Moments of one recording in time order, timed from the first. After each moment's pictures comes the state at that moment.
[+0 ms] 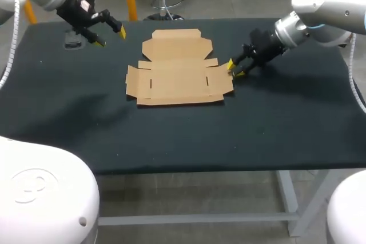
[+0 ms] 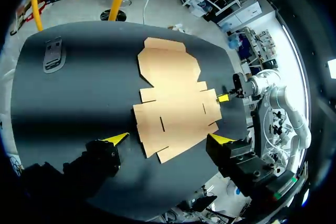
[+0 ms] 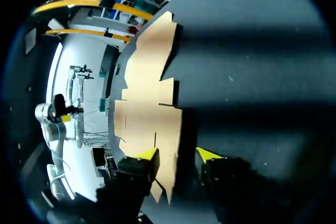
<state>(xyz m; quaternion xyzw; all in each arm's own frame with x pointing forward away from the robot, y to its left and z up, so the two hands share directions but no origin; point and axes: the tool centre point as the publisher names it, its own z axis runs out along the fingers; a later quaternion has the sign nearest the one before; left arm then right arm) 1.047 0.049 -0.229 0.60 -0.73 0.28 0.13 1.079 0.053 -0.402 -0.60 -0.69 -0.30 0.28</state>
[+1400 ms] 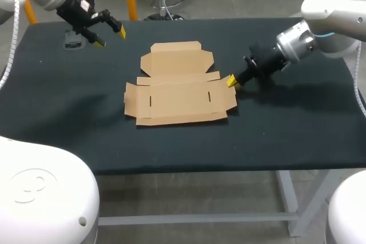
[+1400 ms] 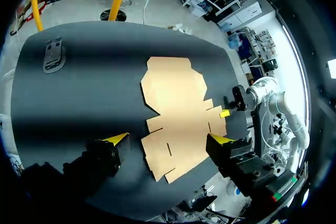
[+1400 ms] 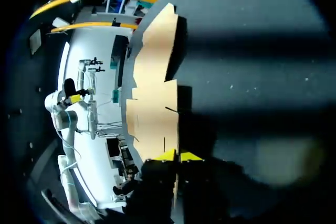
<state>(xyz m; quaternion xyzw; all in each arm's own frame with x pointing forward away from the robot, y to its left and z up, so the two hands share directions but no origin) 1.047 0.049 -0.229 0.60 -0.73 0.28 0.13 1.004 0.068 -0.397 -0.58 -0.67 -0.29 0.36</state>
